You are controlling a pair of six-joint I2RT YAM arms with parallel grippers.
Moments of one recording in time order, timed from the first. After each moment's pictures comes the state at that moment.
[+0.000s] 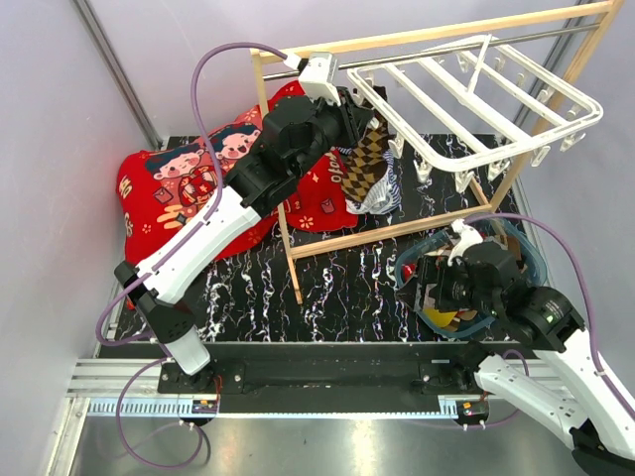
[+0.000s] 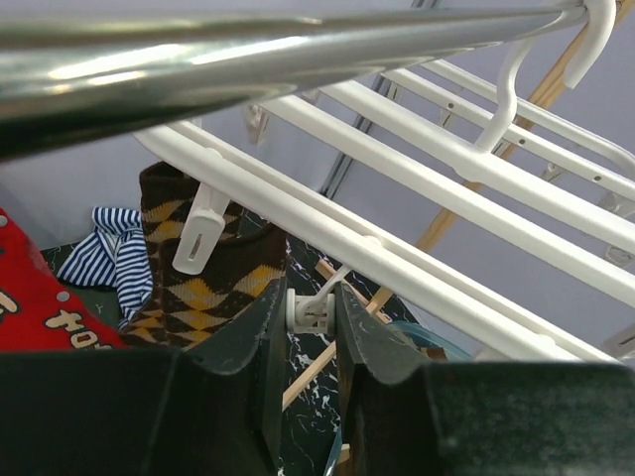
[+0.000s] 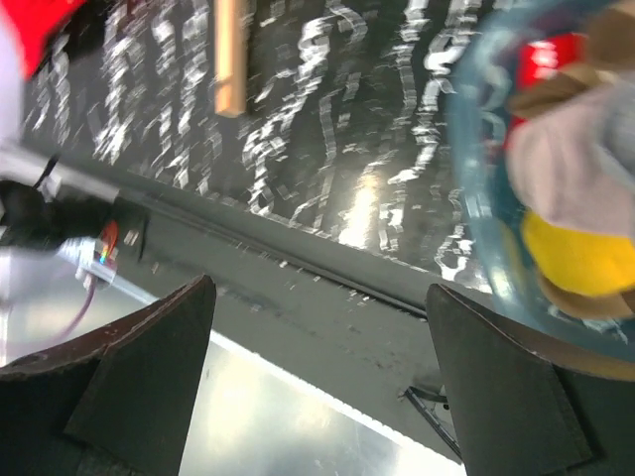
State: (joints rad) left arm -0.81 1.67 1.97 -0.26 -0.18 -0.37; right arm 0.67 0.66 1.03 -1.04 -0.08 0.60
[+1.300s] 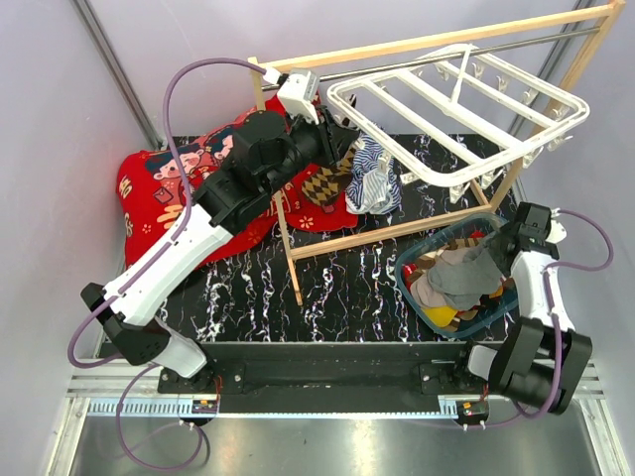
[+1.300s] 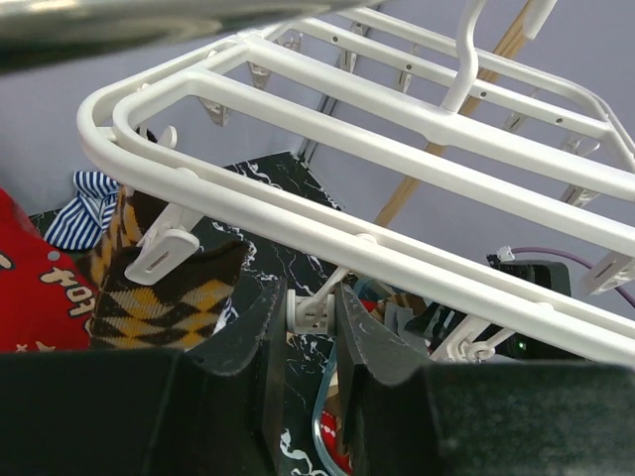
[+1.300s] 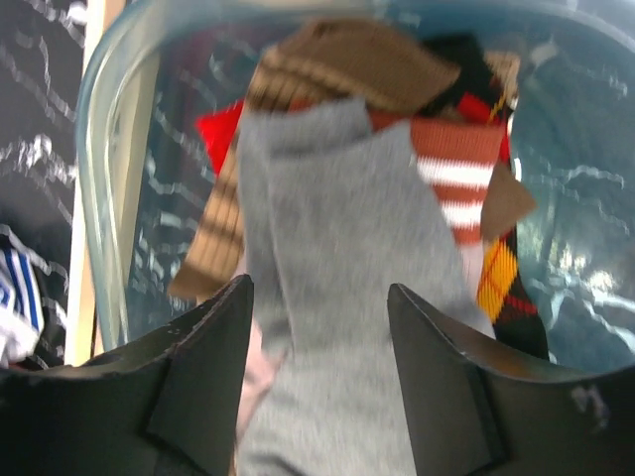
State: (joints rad) left arm -0.80 1.49 1.80 -0.31 -0.08 -0.38; right arm -0.34 1.18 0.81 -0.53 0.13 0.69
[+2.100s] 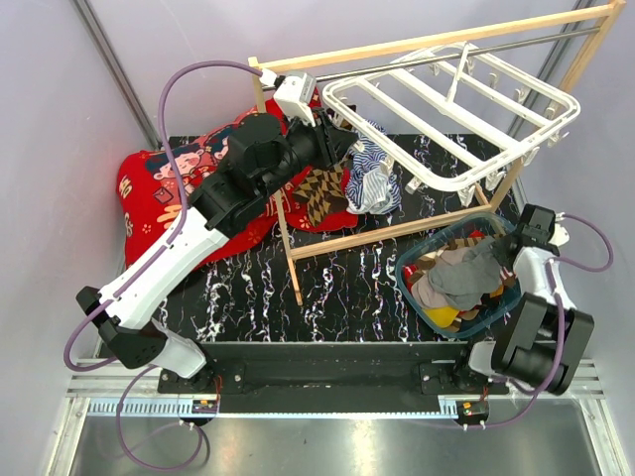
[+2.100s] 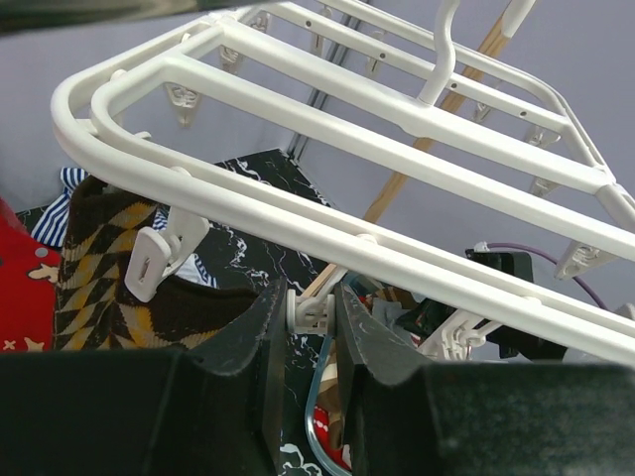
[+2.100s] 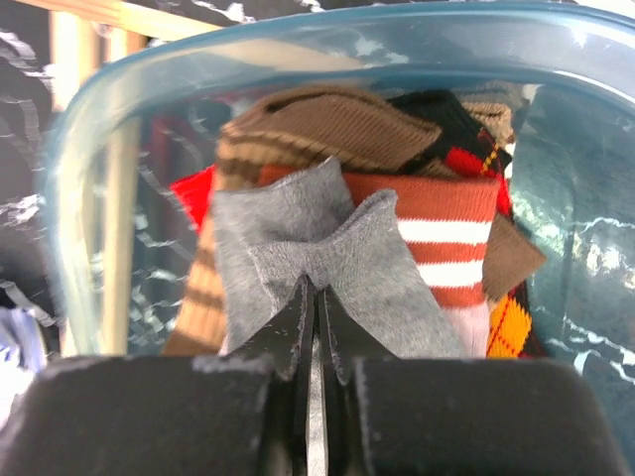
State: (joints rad) left arm -0.80 1.47 1.77 -0.30 -0.06 -0.39; right arm -0.41 1.32 0.78 -0.37 0.11 0.71
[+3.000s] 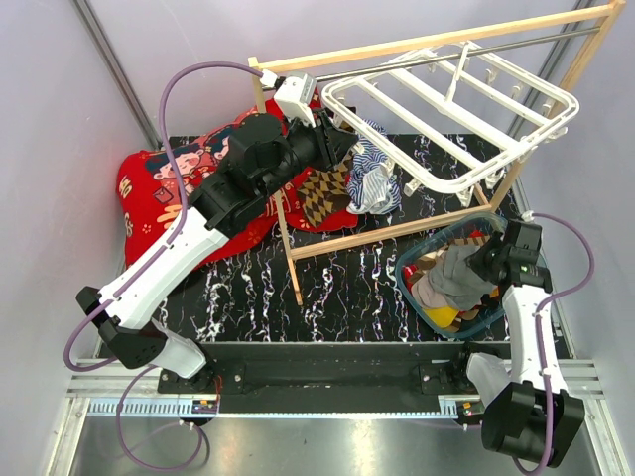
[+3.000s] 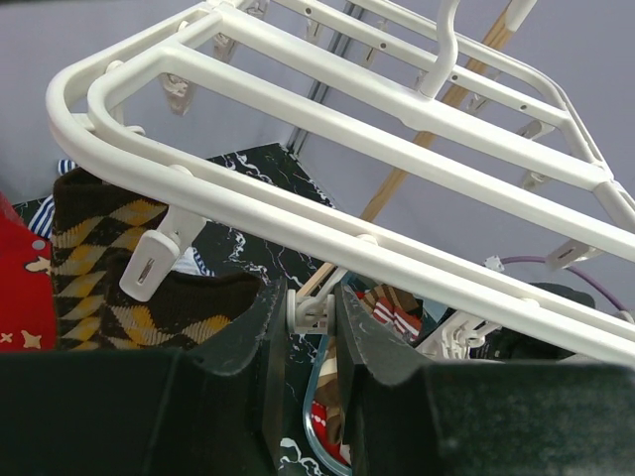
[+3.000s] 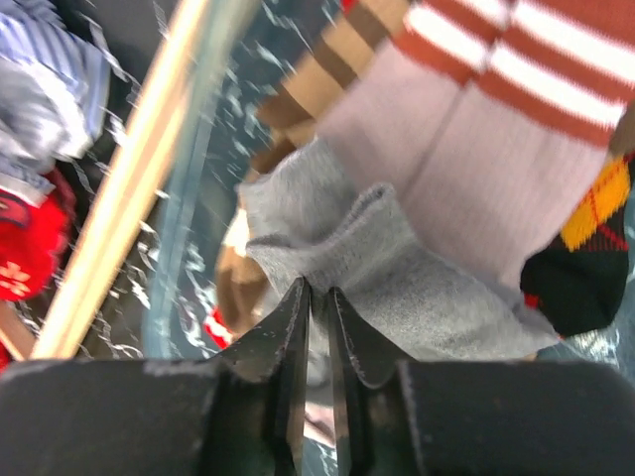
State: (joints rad) left arm -0.80 1.47 1.77 -0.31 -0.06 -0.40; right arm -0.26 0.91 0.72 -0.60 -0.10 0.55
